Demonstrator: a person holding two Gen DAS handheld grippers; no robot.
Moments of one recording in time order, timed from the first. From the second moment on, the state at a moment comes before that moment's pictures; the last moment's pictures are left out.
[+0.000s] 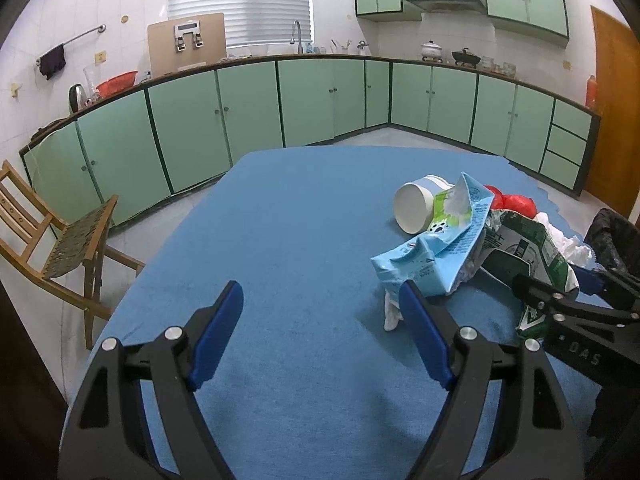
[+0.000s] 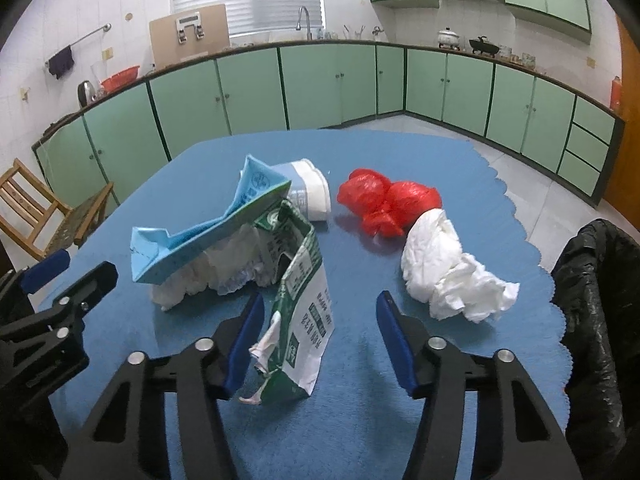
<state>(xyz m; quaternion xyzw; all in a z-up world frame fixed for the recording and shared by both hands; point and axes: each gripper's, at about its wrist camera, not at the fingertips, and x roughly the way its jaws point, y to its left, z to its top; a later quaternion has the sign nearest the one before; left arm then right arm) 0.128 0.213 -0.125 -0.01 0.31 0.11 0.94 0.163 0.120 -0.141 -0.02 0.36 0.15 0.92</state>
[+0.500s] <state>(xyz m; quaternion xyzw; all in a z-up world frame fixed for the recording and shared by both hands) 0.126 0.197 -0.128 -0.01 0.31 0.09 0.95 0.170 0.108 -0.142 -0.01 0.38 0.16 0.91</state>
